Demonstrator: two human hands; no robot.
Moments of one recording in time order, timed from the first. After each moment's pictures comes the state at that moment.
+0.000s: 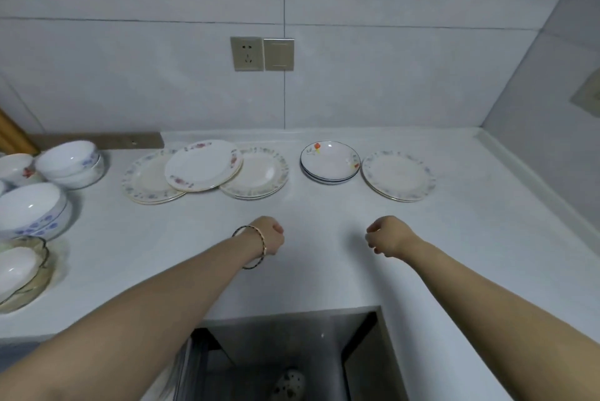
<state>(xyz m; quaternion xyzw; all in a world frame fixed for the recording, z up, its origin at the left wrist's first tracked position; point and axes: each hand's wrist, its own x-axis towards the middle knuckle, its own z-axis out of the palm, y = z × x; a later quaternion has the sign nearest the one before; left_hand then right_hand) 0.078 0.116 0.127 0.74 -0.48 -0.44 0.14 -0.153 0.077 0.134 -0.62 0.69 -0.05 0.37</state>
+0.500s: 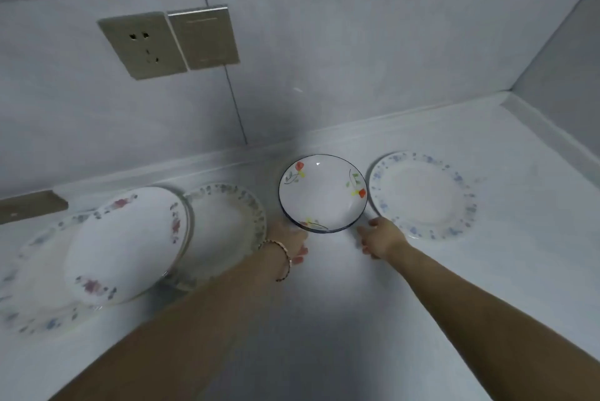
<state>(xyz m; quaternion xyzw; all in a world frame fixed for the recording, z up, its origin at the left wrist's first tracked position) 0.057 -0.154 0.042 0.72 -0.23 -0.62 0.23 -0.109 -0.158 0.048 -0.41 0.76 -0.14 0.48</state>
